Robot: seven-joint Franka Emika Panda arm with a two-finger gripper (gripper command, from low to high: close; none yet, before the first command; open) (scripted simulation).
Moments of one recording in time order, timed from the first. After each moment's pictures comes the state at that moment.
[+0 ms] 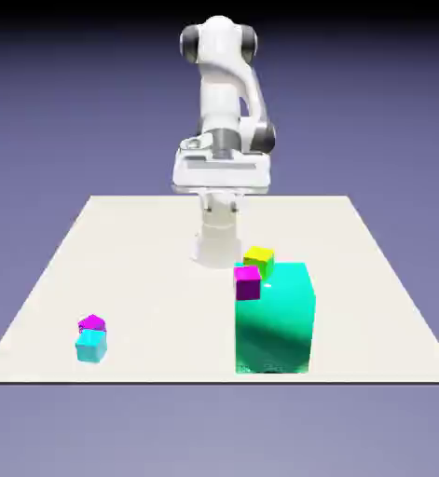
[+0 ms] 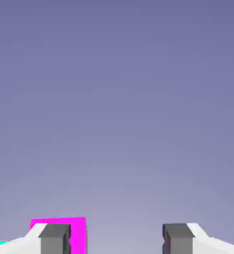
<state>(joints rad) 0.00 -0.54 -0.01 -2.79 0.00 3.02 0.69</state>
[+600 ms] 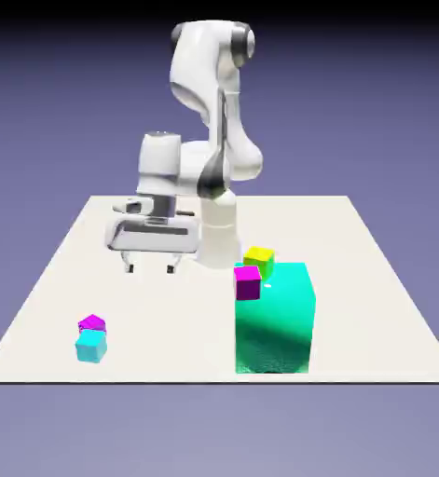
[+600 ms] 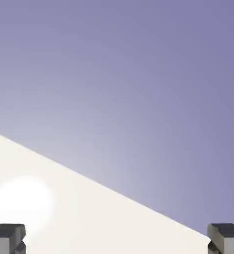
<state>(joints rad) -0.19 -0.07 -0.18 -2.57 -0.02 2.84 -0.09</state>
